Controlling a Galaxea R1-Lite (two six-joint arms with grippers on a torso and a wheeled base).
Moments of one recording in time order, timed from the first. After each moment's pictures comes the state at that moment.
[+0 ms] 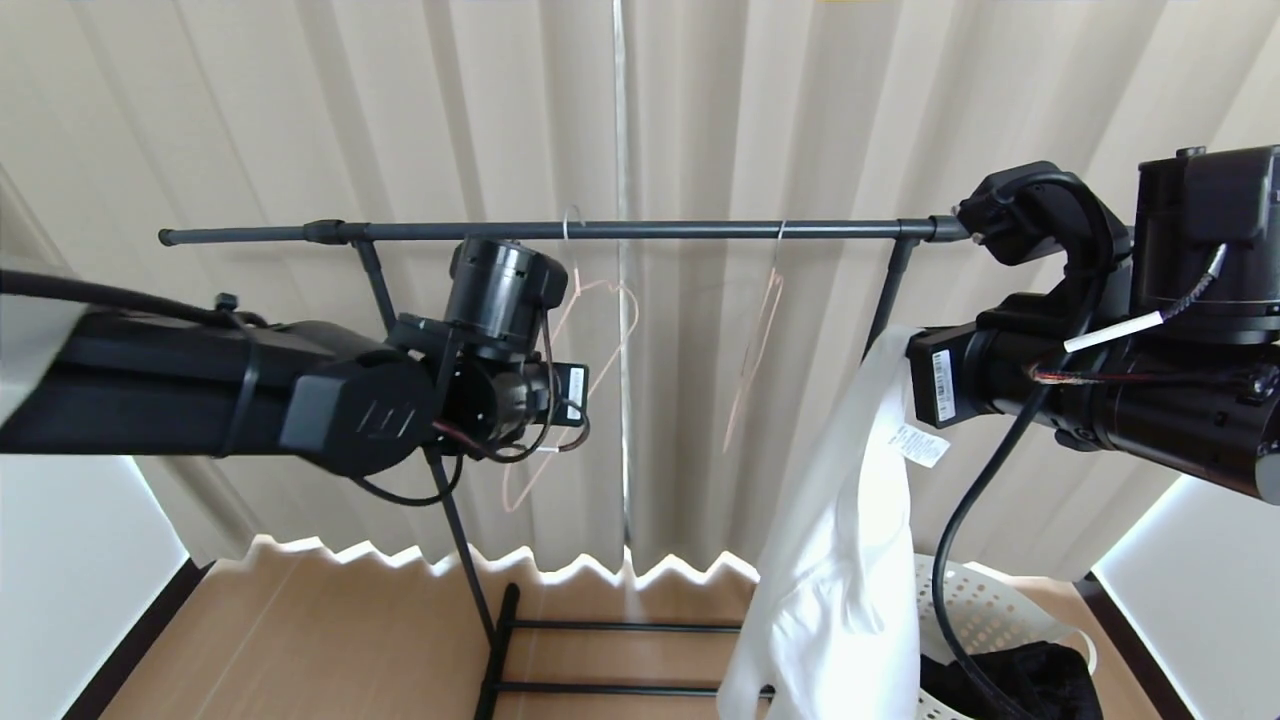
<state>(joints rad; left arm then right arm) -0.58 1.92 -1.30 -0.07 0.41 -0.18 0.61 1.51 -1.03 -0.14 -0.40 -0.01</state>
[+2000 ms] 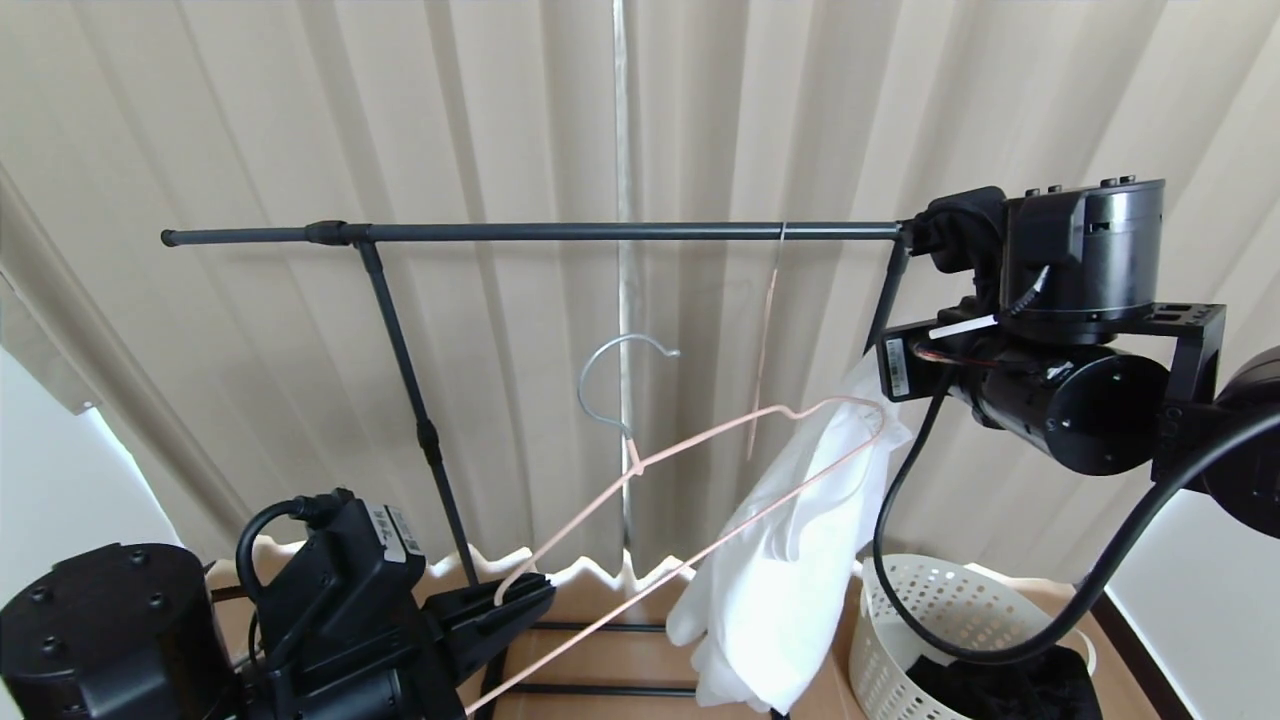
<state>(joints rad) -0.67 1.53 -0.16 -1.17 -0.20 0.15 0.57 1.68 -1.08 -0.26 -0.69 -0.01</state>
